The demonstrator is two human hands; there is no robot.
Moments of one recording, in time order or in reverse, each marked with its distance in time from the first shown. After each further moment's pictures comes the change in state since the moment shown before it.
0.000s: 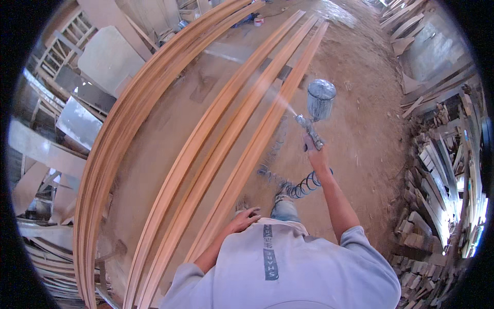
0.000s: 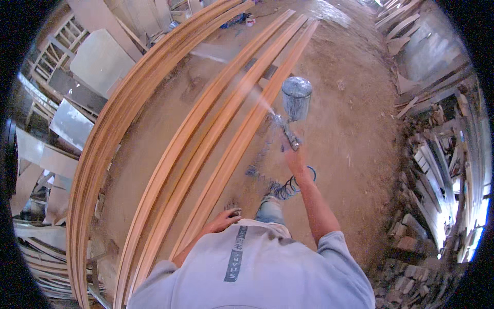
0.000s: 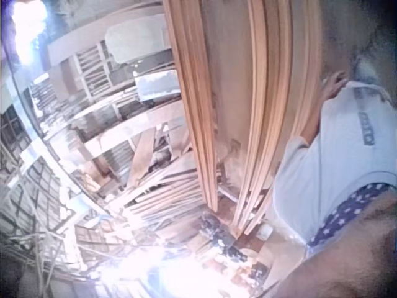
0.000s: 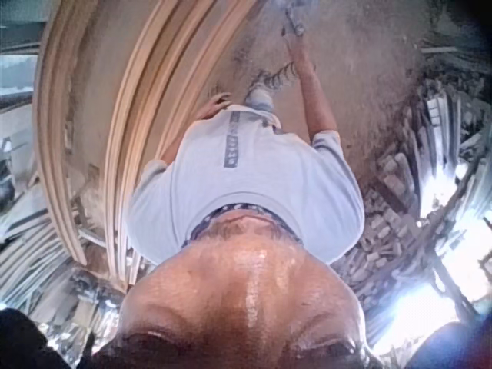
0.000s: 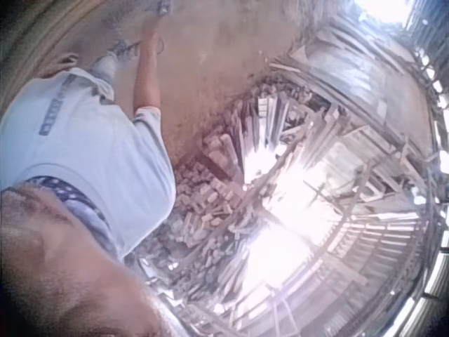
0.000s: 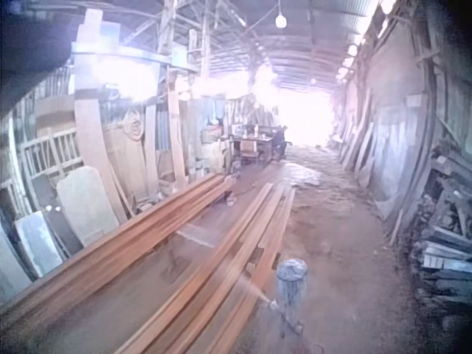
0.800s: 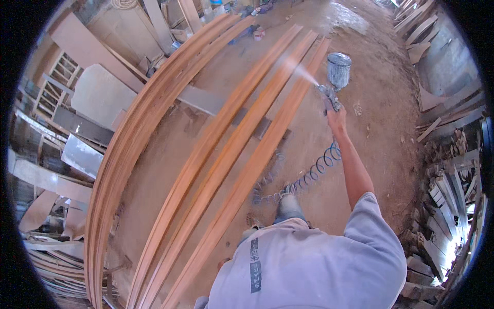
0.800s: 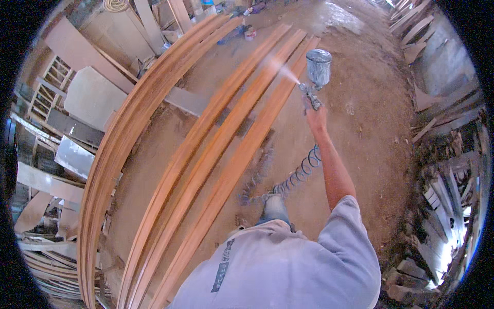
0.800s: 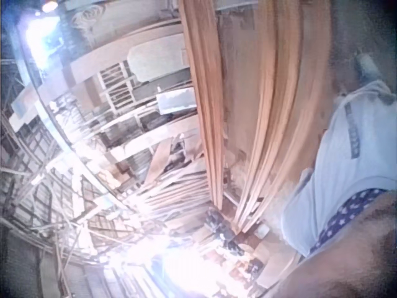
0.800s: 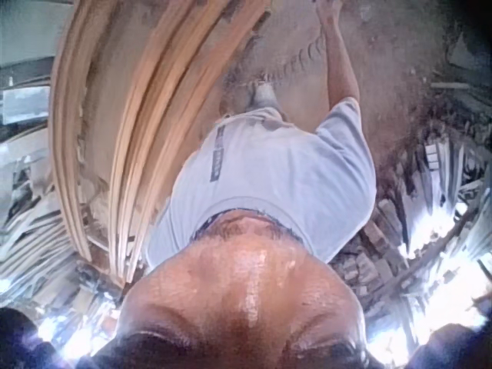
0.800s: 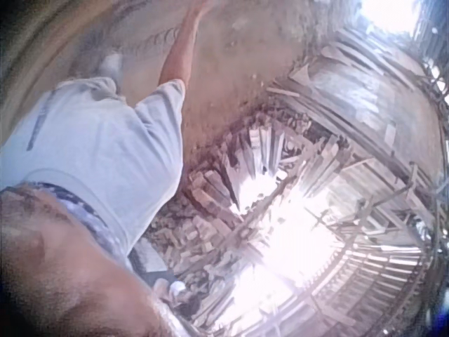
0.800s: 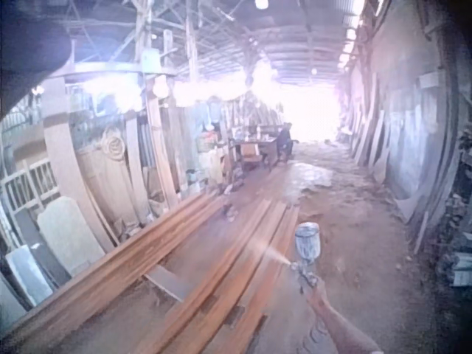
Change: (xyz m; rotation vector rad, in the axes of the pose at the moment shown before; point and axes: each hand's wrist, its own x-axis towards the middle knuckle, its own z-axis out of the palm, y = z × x) left_hand 0.254 -0.293 -0.052 0.174 0.891 -0.267; right_hand 0.354 0.305 -0.037 -0.166 0.277 -0.137
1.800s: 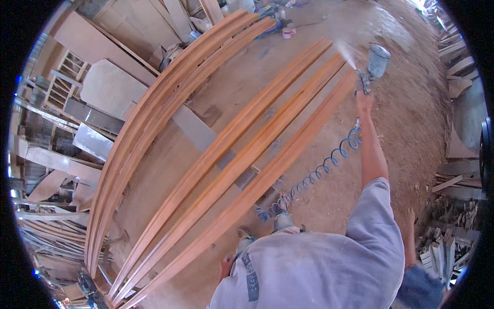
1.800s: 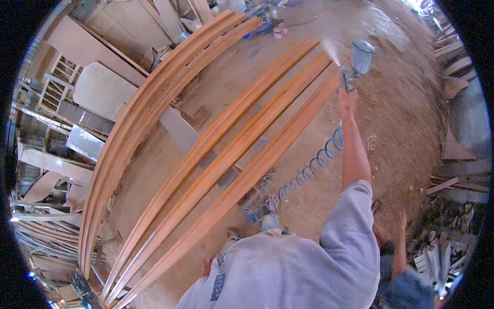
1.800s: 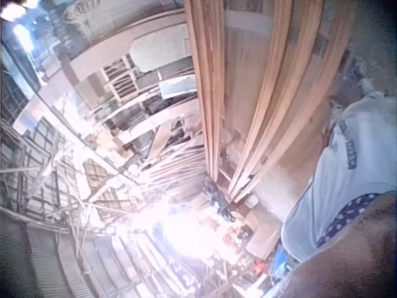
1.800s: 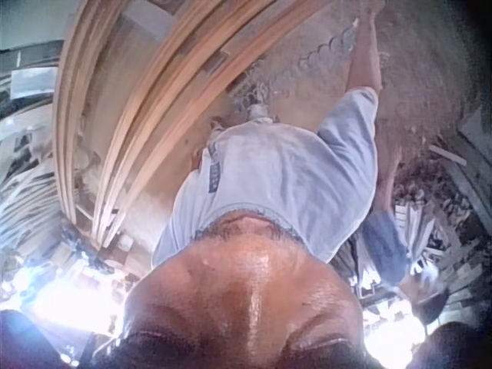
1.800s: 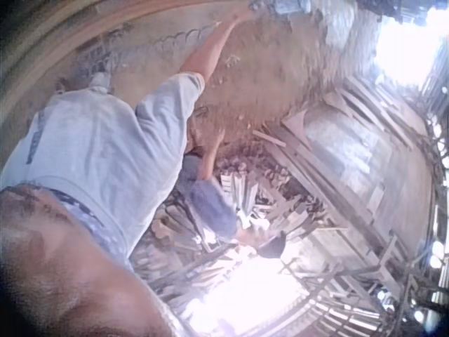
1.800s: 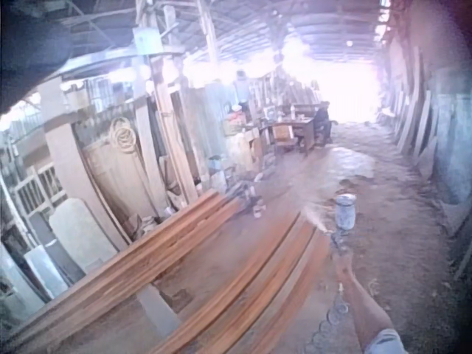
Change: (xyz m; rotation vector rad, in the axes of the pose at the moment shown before) left_hand -0.031 0.223 0.099 -0.043 0.017 -0.277; right_hand 0.391 0.094 0.118 0.067 0.028 0.080
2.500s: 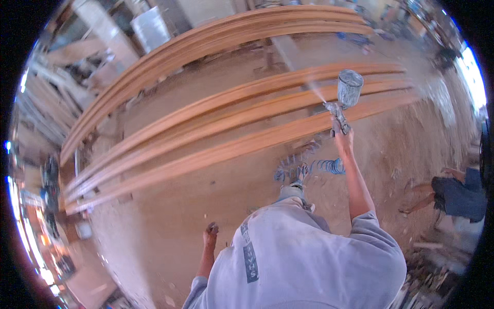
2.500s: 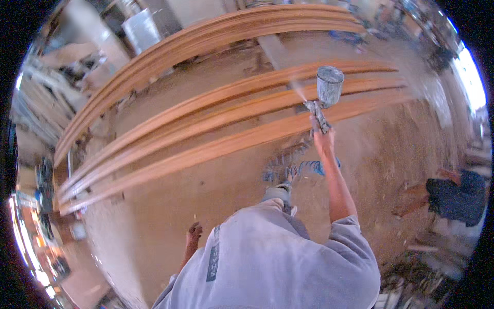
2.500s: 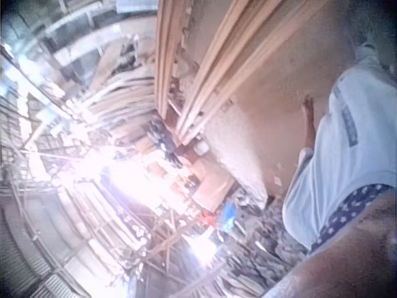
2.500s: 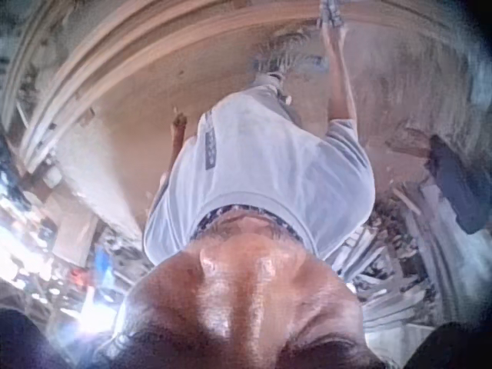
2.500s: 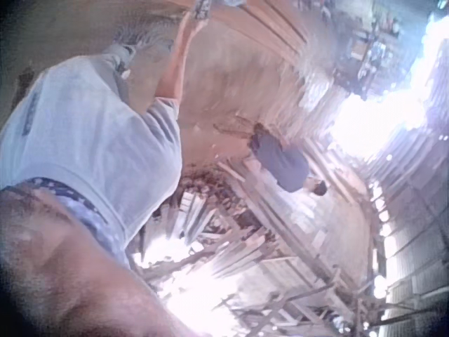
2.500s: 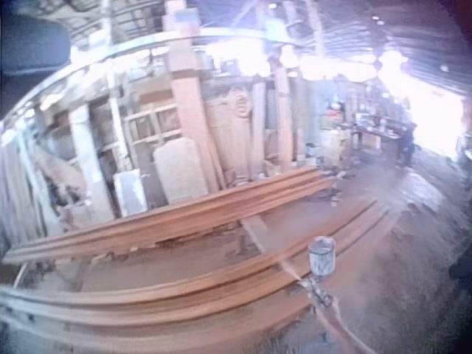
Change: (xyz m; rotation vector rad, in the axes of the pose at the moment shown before) left_hand -0.211 -0.260 0.017 -0.873 0.400 -0.257; right_hand -0.508 -0.130 -0.054 -0.008 -0.937 -0.005
